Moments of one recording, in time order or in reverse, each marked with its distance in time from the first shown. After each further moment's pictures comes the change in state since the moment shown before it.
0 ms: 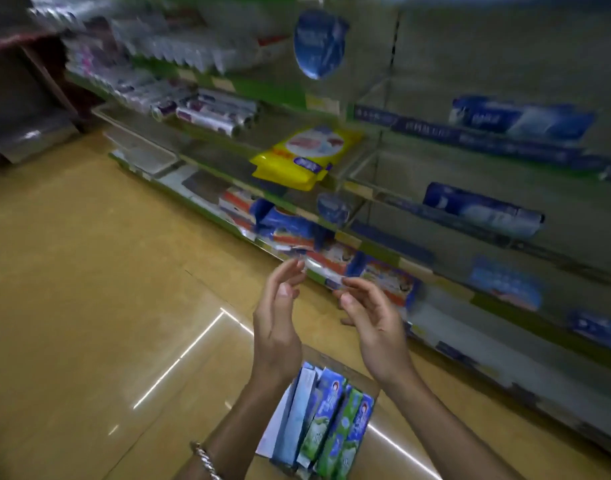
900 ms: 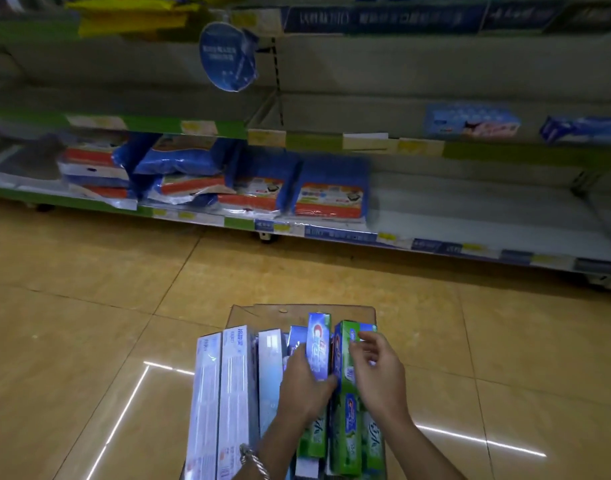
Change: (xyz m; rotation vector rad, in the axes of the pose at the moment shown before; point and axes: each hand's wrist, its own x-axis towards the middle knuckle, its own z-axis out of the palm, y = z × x) left_hand -0.130 -0.451 -0.019 0.576 -0.712 -0.485; right_hand -0.065 0.443 0.011 -0.308 0.669 0.368
